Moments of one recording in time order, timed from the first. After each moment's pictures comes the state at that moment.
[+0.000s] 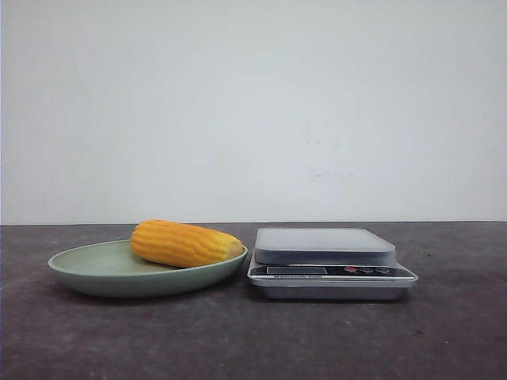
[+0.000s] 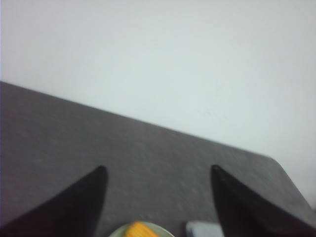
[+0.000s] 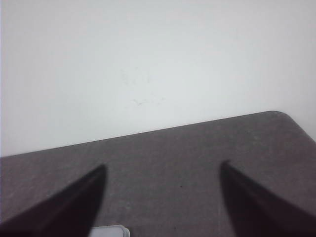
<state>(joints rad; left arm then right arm) 0.02 0.74 1.13 -0.54 0.29 -0.38 0.06 0.55 0.93 -0.47 -0.01 0.25</state>
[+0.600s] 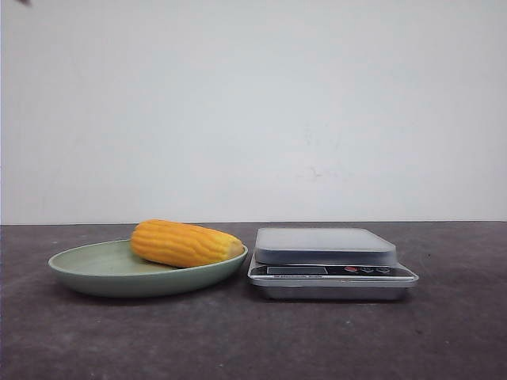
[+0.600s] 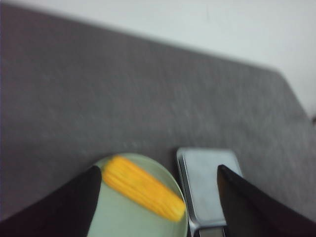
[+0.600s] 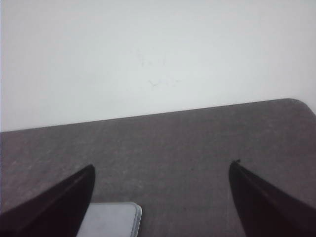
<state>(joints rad) -0.27 1.09 1.22 -0.63 0.17 -0.39 0.08 0.59 1.04 -0.61 -0.06 0.23</state>
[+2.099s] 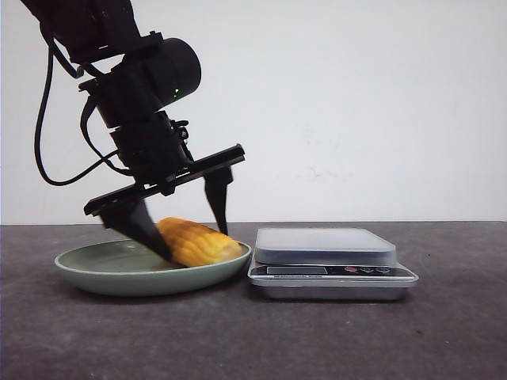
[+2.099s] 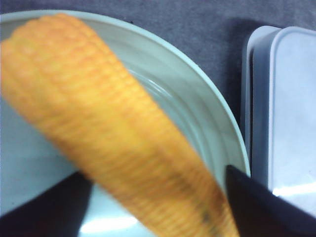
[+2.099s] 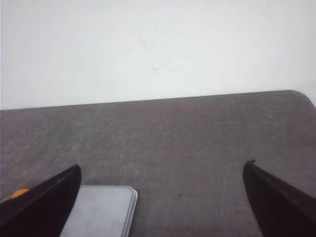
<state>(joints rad) -0.54 1.83 1.22 -0.38 0.07 -0.60 0.08 0.60 1.04 -0.65 -0.08 0.18</state>
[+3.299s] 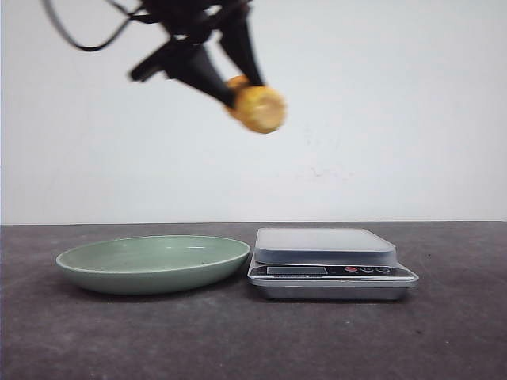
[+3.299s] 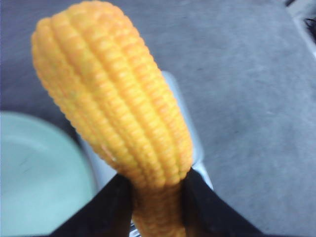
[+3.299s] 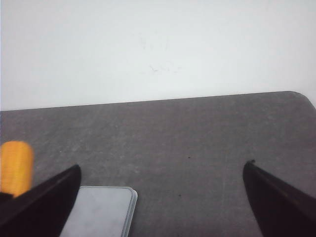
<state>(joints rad) -0.72 1.59 1.37 -0.46 0.11 -0.44 0.08 0.60 1.04 -0.65 -0.08 0.18</state>
